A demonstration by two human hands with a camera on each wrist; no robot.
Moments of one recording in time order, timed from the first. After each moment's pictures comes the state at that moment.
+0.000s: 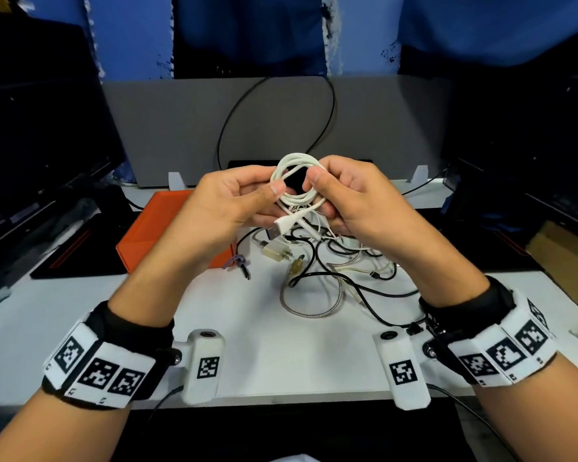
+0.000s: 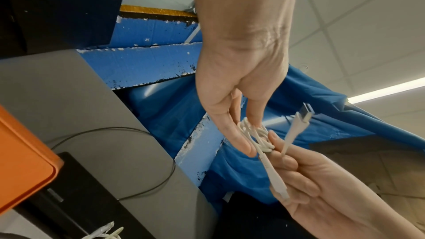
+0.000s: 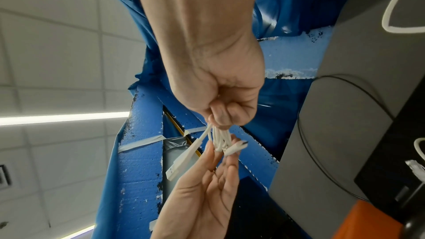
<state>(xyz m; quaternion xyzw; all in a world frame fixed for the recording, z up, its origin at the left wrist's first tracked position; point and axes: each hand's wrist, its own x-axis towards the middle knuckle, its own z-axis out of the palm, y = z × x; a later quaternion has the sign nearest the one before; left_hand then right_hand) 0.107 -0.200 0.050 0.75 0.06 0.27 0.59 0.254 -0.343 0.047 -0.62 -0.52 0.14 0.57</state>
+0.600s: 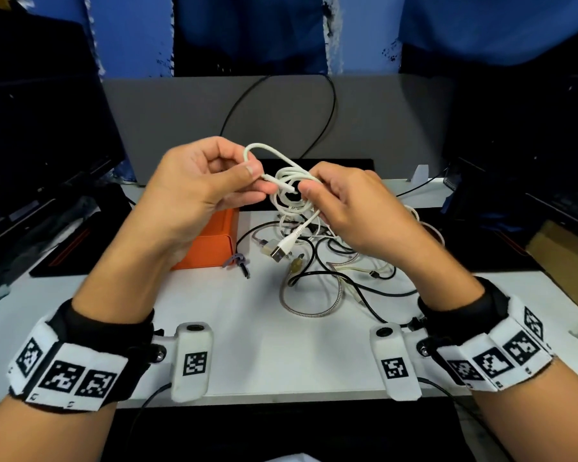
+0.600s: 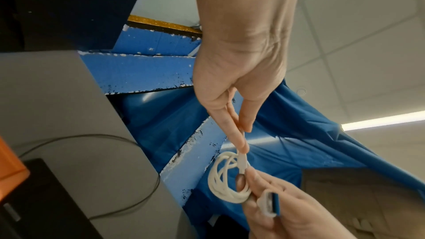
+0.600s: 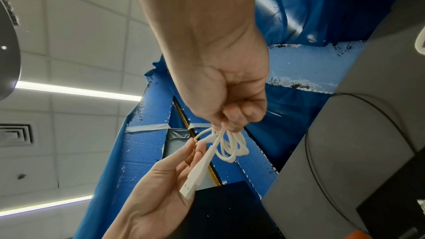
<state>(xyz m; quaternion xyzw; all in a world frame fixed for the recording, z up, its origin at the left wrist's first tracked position) 0.089 -0.196 0.071 0.72 0.07 0.34 0.61 0.245 -0.347 0.051 -0.75 -0.55 -0.07 0.36</state>
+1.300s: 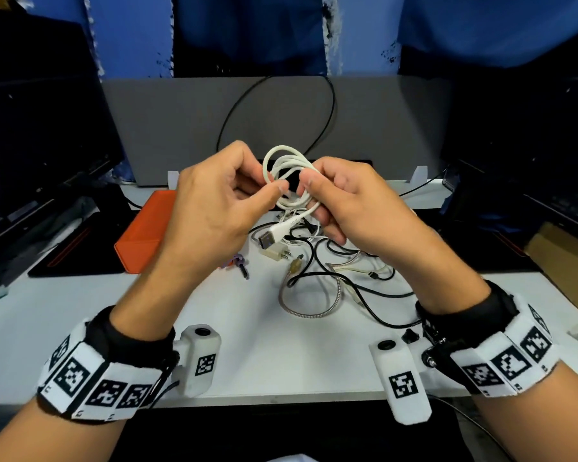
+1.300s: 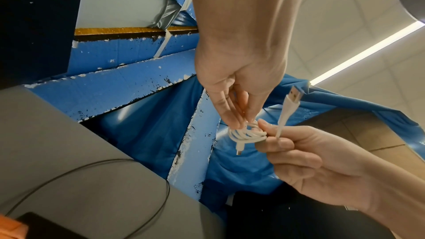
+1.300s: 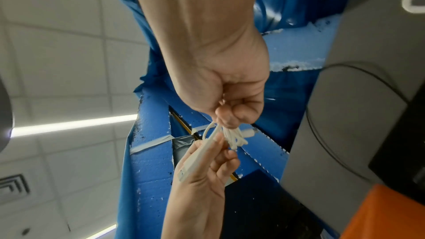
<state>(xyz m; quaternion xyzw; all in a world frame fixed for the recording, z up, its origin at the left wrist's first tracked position) 0.099 -0.212 0.051 0.82 0.08 0.46 0.32 0.238 -0.349 0.054 -0.67 -0.51 0.10 0.53</state>
